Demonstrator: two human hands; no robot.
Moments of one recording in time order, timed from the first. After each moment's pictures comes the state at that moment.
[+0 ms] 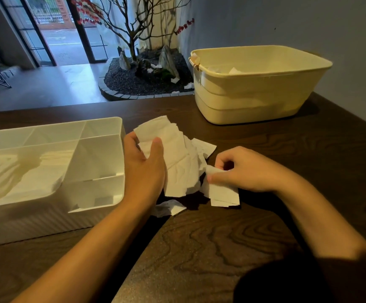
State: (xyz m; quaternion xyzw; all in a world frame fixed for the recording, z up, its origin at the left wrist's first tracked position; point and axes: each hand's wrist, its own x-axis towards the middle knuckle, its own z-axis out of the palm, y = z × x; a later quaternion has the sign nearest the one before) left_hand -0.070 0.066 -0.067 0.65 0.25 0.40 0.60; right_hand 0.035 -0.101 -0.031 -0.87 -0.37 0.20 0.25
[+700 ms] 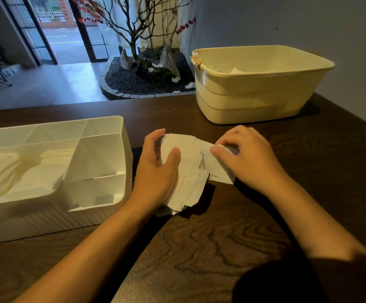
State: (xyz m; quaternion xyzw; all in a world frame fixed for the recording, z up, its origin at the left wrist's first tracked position) left_hand -0.075 0.060 -0.070 0.75 0.19 0.29 0.57; right_hand 0.039 -0.096 -0.042 -0.88 -0.34 -0.04 0.33
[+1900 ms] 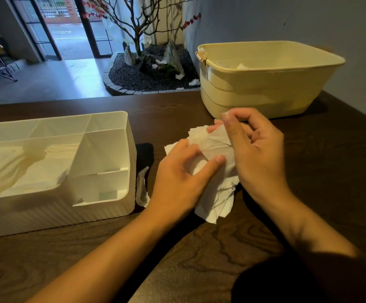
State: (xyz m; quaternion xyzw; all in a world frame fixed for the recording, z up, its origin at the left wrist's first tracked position) left_hand -0.086 0.025 -0.062 0.80 0.05 0.32 0.51; right_hand -0.003 -0.081 -0.030 -0.64 -0.31 -0.07 0.70
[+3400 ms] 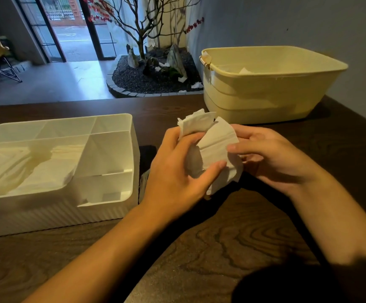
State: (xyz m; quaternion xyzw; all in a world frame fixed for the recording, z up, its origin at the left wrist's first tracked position) left_hand -0.082 0.042 -0.063 0.86 0.04 0.41 0.30; right_hand 0.025 -0.108 -0.003 -0.59 -0.27 0.38 0.66
